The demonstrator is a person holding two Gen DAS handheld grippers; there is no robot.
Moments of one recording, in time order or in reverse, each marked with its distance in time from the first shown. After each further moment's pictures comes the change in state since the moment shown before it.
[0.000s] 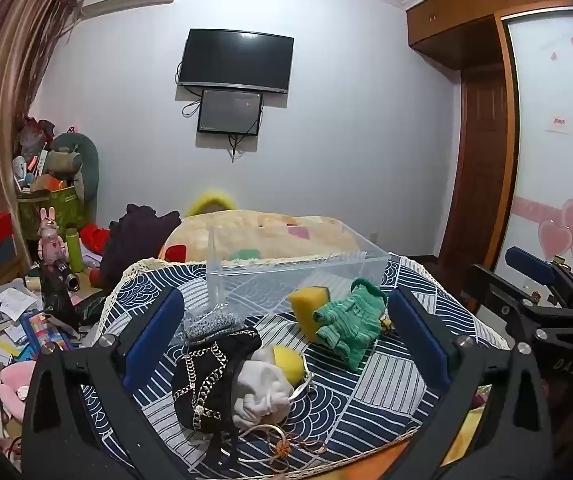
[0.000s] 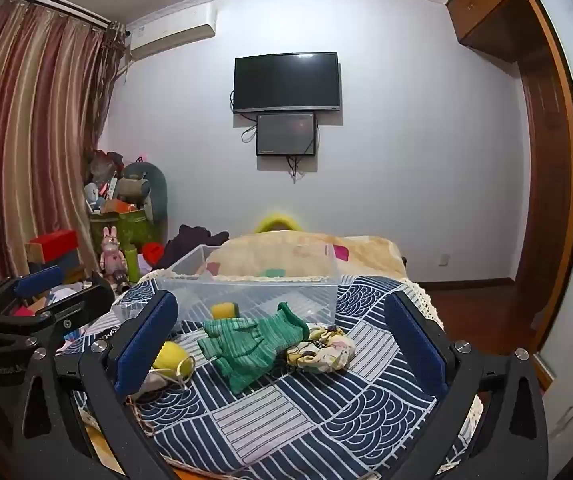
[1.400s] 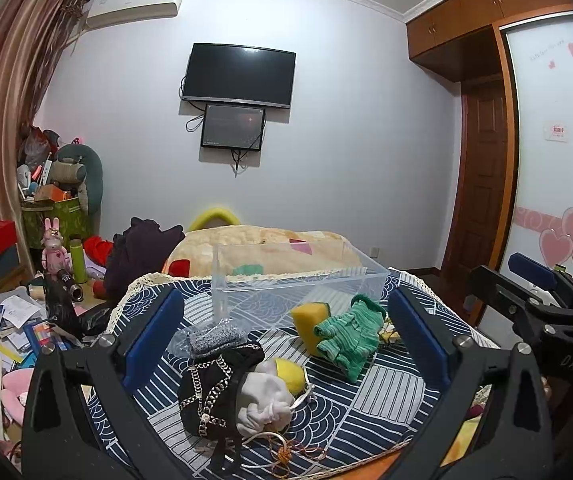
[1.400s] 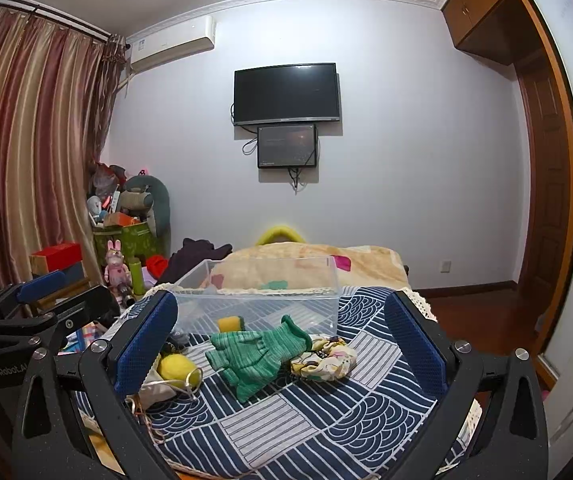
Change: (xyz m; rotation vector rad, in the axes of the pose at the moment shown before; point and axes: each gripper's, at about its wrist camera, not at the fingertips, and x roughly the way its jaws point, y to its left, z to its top) left arm -0.011 -0.001 0.006 -0.010 -0.058 0.011; right arm -0.011 -0.002 0.010 0.013 -0.042 0.003
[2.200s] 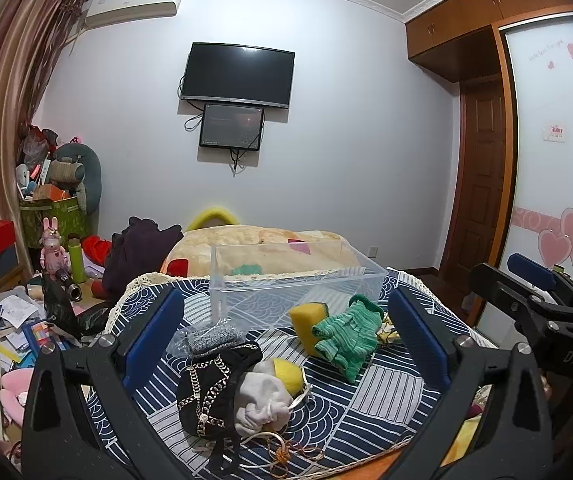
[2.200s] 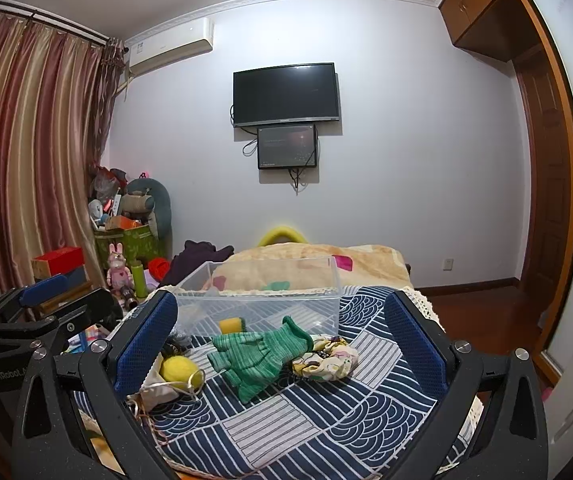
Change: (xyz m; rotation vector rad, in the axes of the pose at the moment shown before) left arm 0.001 -0.003 -0.002 0.004 0.000 -0.006; right arm -0.003 0.000 0.002 0.016 -0.002 0.011
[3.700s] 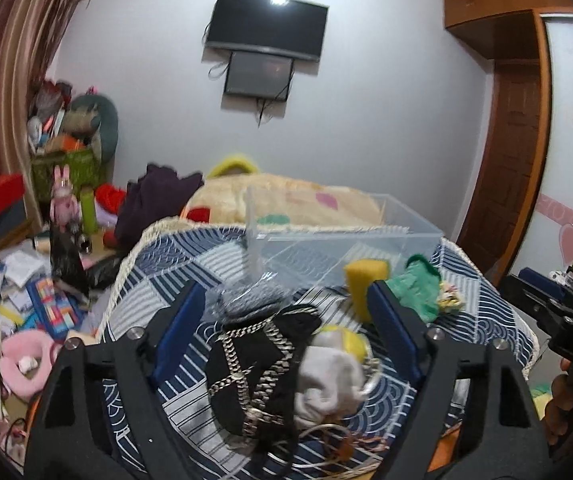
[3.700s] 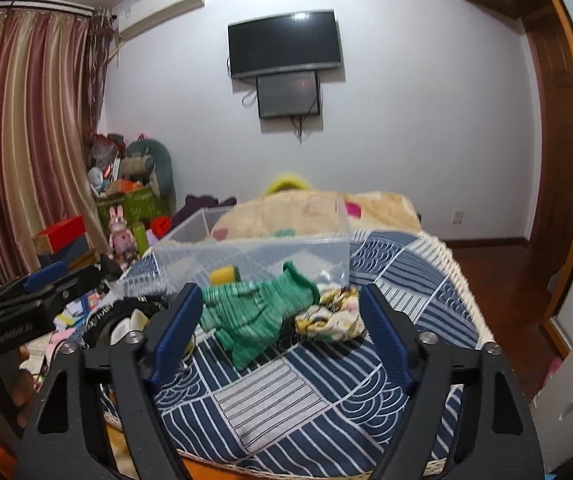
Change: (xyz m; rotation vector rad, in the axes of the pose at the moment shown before) left arm 0.054 0.057 -0.024 -0.096 0.197 0.057; right arm 0.045 -0.012 -0.031 0.047 0.205 0.040
